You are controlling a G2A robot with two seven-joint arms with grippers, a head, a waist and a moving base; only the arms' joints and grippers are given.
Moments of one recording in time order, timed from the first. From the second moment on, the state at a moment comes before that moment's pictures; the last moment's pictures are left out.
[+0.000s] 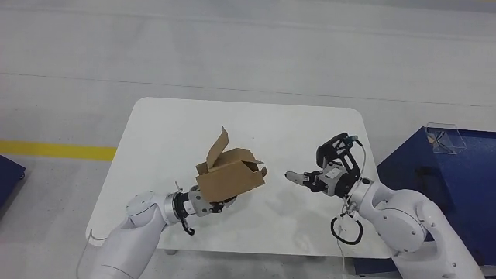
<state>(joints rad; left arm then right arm) 1.09 -1.25 -1.12 -1.21 -0.90 0.25 -1.30 -1.38 -0.94 1.41 -2.07 -0.64 -0.14 0.71</state>
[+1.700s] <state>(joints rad) 1.08 -1.25 -1.08 -1.21 -0.85 0.12 -1.19 -1.33 -0.97 1.26 -2.05 -0.64 -0.17 0.74</state>
